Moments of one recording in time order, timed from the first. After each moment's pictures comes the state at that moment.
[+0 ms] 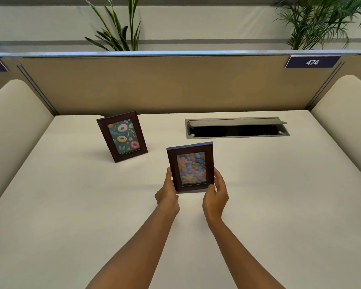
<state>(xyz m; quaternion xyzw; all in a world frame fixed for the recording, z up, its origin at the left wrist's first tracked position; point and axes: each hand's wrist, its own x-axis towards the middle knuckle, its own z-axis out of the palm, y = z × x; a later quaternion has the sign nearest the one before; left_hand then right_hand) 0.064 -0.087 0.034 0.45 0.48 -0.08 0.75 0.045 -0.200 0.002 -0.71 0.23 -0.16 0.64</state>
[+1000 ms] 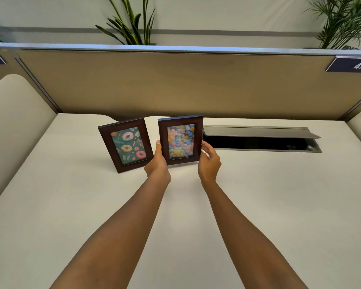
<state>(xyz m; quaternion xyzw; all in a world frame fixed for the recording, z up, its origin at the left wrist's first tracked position) 0.225 -0.016 0.035 0.42 0.52 0.03 0.74 0.228 -0.146 0.012 -0.73 0.18 -0.10 0.66</state>
